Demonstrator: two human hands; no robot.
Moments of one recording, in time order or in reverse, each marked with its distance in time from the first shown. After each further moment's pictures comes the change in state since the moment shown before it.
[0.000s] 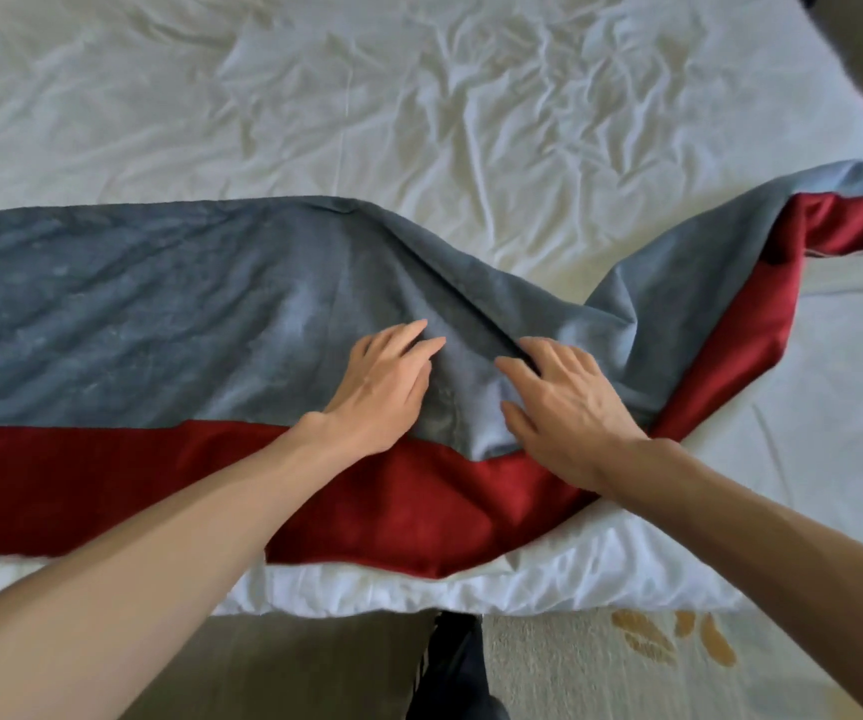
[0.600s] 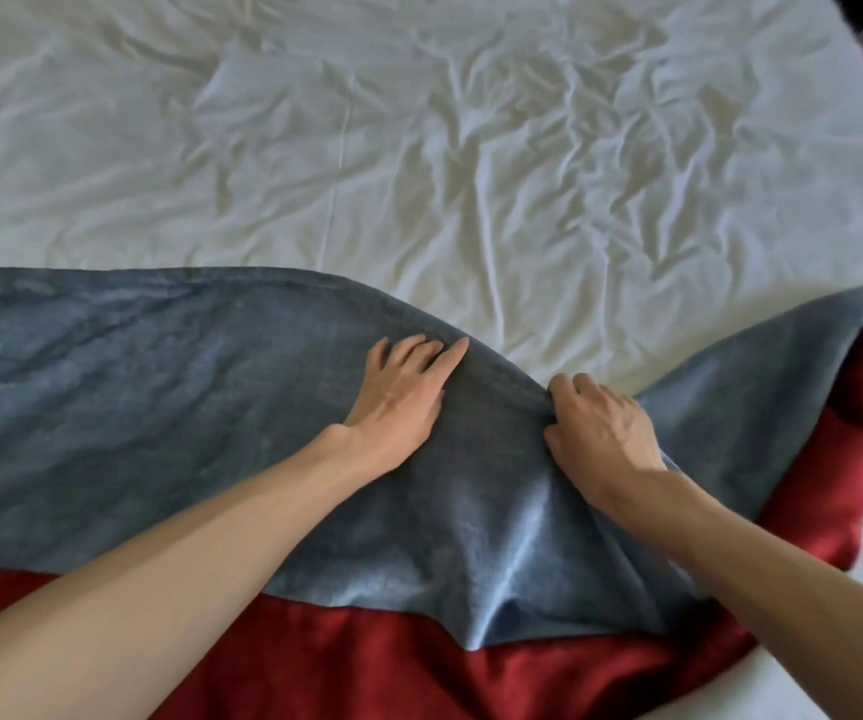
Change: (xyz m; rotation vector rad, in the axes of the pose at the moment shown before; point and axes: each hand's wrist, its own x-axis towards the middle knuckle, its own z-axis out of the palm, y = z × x) left_hand 0.137 -0.045 0.018 0.150 -0.136 -0.034; right_hand 0.126 0.077 0.005 -0.052 -0.188 0.293
